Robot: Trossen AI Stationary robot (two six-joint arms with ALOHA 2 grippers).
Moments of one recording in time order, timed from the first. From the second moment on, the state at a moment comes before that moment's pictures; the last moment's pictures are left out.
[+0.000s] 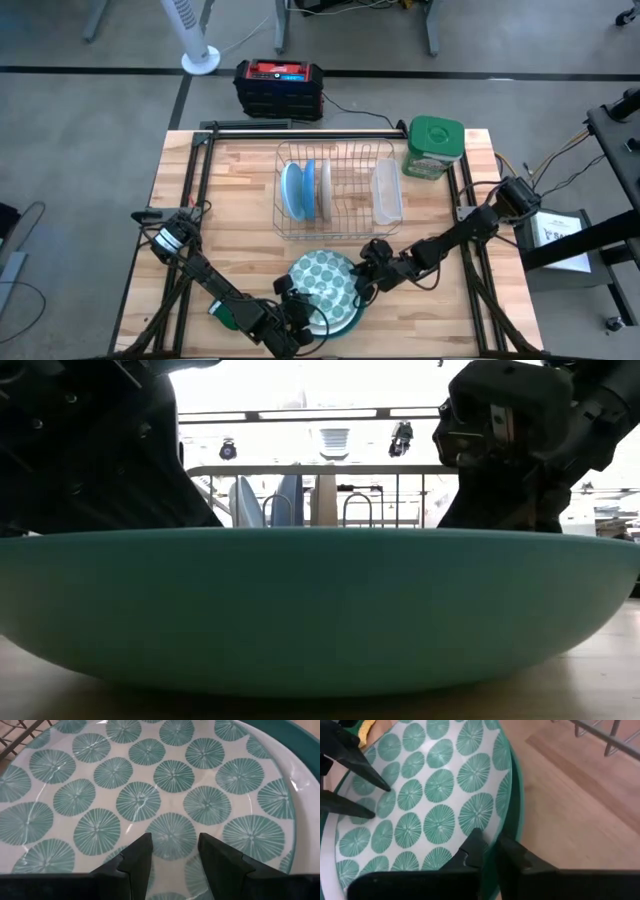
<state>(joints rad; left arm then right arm) -0.74 2.13 1.36 -0.42 -0.77 -0.95 0.52 1.73 0.77 0.11 0.41 1.01</state>
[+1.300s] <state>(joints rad) -0.92 2.04 1.66 -1.31 -0.93 -1.68 0.60 1.66 0.81 0.08 0.64 0.69</state>
